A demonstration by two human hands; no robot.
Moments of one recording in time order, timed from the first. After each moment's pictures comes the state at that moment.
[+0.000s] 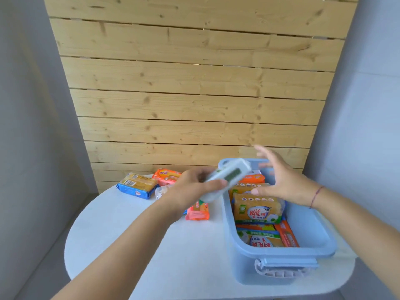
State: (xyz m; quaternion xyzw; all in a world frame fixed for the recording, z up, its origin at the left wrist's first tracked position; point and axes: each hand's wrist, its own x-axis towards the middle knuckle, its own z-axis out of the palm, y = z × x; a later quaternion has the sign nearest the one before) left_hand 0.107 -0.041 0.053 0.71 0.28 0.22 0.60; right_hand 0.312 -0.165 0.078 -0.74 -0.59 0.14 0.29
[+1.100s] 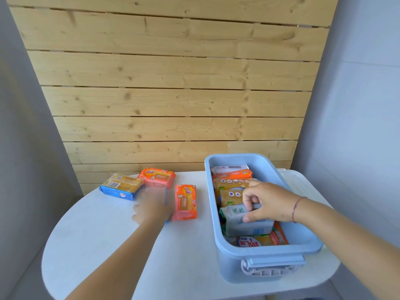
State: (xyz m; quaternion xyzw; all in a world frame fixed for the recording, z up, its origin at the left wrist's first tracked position) left_hand 0.127 0.041 -0.083 0.66 0.70 0.12 0.23; right_hand 0.317 -0.174 0.044 -0.76 -0.63 0.15 0.09
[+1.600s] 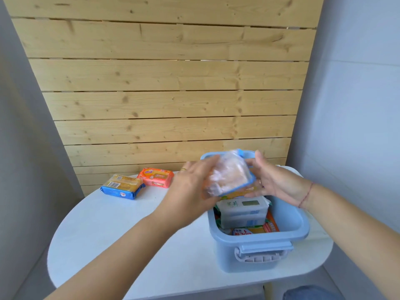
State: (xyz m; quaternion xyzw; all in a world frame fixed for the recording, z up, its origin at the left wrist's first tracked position) left_hand 0.125 -0.076 0.048 0.92 0.17 0.32 0.16; right_hand 0.321 -0.192 0.067 -0.63 -0.45 0.46 0.44
